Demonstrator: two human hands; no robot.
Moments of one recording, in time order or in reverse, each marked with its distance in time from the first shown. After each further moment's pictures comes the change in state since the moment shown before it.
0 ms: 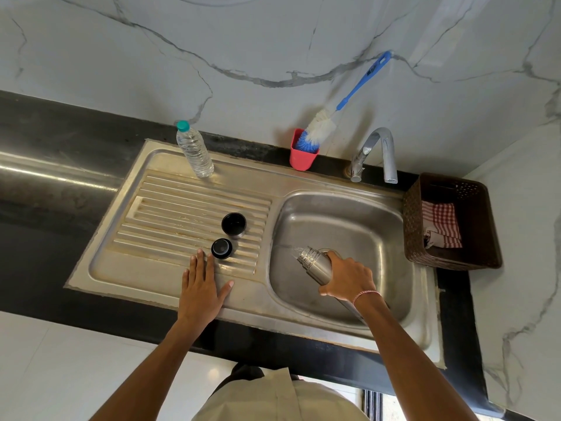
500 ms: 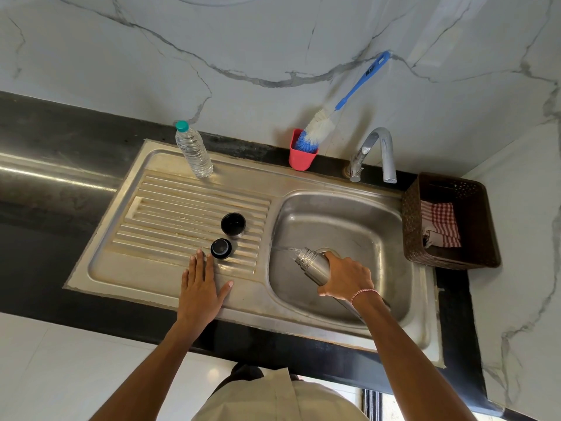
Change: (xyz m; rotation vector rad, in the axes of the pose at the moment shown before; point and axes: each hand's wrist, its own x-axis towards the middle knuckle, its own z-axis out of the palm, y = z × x) left_hand 0.000 0.000 0.001 0.010 -0.008 -0.008; right_hand -0.001 -0.003 -0.002 -0.027 -0.007 -0.010
